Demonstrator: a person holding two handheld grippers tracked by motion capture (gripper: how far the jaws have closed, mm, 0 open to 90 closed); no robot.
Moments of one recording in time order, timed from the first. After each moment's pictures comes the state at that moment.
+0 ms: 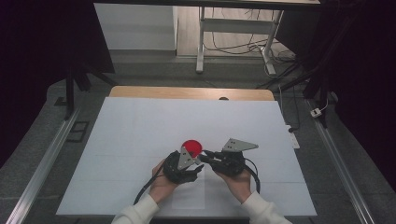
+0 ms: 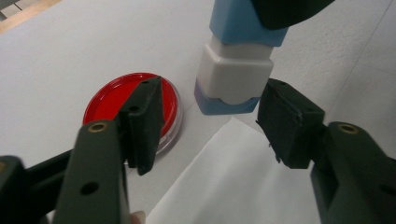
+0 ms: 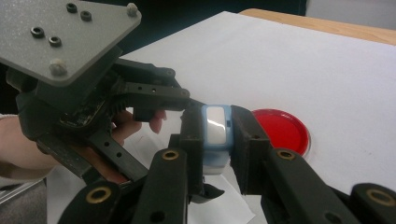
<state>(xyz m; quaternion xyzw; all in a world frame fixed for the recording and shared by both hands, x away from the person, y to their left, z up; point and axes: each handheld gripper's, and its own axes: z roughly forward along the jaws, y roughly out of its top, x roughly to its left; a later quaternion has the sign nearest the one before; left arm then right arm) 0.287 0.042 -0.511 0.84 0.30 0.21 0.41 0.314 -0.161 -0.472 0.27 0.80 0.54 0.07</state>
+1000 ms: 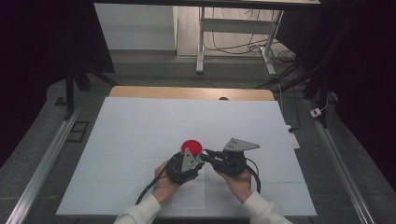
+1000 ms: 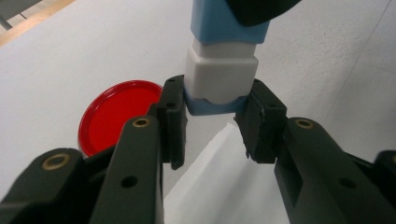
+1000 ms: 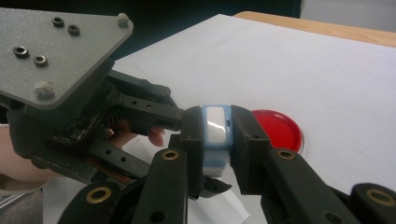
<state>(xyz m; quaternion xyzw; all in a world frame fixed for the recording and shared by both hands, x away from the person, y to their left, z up) 0.284 0.034 -0.512 0.84 0.28 0.23 0.40 0.315 -0.164 -0.471 0.27 0.79 0.54 0.08</state>
